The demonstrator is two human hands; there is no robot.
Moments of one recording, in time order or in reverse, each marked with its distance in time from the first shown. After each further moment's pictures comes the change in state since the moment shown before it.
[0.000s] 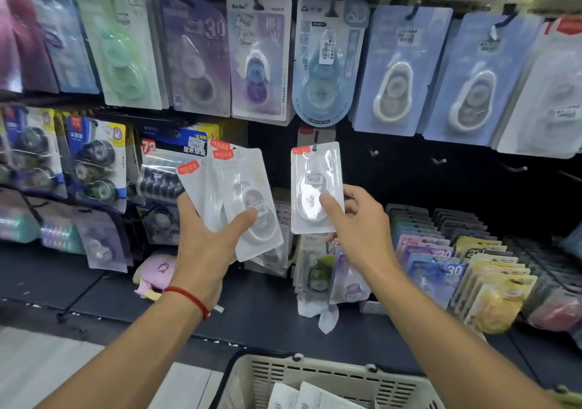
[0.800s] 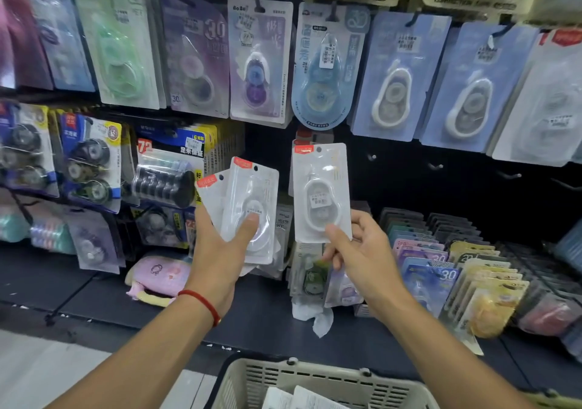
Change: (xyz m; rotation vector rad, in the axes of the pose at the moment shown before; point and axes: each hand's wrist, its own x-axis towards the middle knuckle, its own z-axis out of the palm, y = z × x) left_hand 0.001 -0.028 0.011 -0.047 -0.029 -0.032; right_hand -0.030 0.013 -0.013 0.183 -0.117 0.067
